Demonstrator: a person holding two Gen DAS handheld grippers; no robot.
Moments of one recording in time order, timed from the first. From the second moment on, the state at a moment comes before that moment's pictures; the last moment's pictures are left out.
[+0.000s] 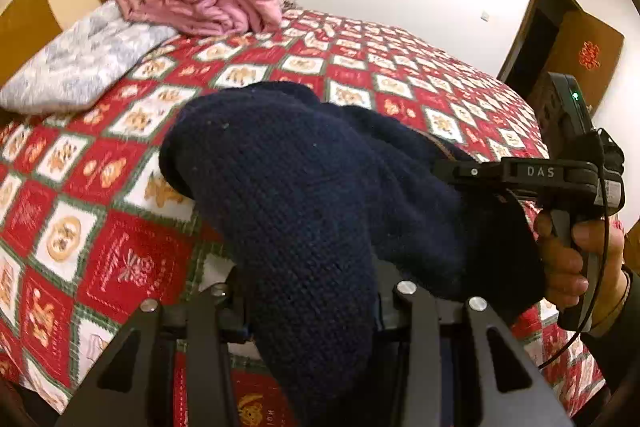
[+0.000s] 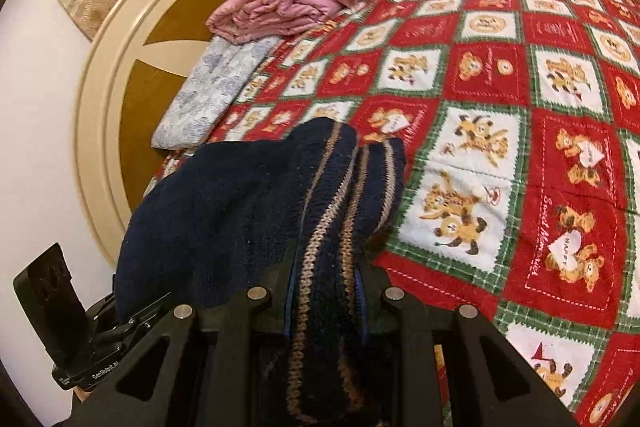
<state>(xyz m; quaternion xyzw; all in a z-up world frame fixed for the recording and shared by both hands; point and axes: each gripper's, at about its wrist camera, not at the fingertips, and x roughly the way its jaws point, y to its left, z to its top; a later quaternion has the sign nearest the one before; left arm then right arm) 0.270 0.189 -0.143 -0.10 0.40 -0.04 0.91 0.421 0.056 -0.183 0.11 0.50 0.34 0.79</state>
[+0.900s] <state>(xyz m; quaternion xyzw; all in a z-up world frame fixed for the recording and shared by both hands) 0.255 0.199 -0.177 -0.15 0.40 0.00 0.90 0.417 0.068 -0.201 0.03 0.50 0.27 0.82</state>
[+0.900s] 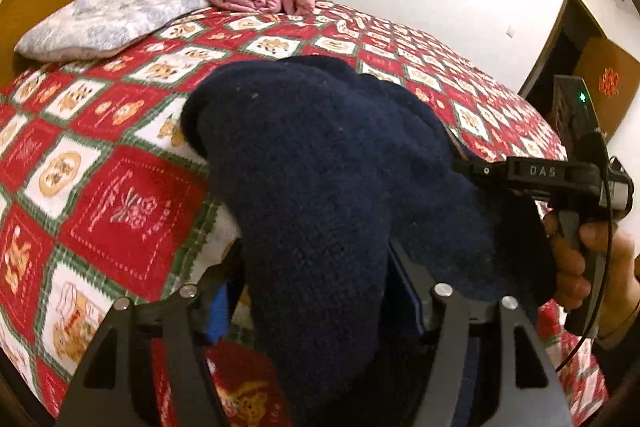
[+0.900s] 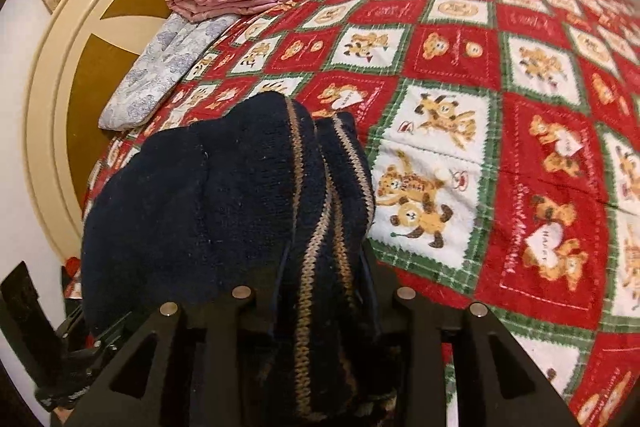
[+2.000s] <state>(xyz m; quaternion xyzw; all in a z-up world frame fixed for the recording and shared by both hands) 0.102 0.162 -0.066 -0.08 0.29 0.02 0.95 0.169 0.002 -0.054 -0.03 0.30 0.18 0.94</state>
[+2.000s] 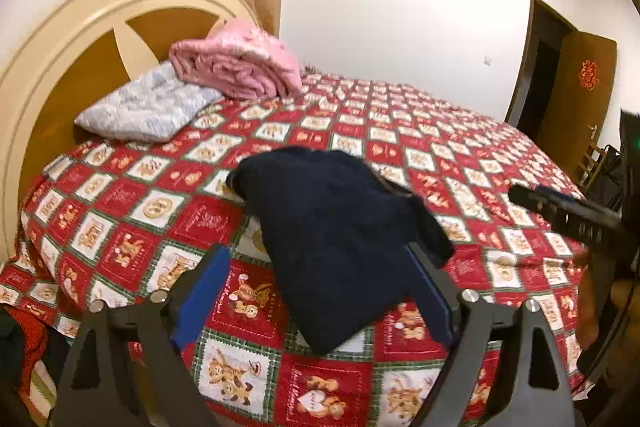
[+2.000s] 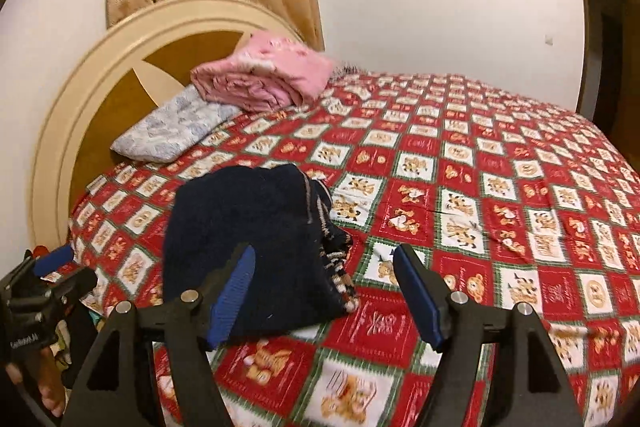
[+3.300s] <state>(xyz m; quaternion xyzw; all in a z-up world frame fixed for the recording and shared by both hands) 0.064 0.139 -0.033 -0.06 0.23 0.00 0.97 0.083 -0.010 -0.022 -0.05 0.23 0.19 0.95</state>
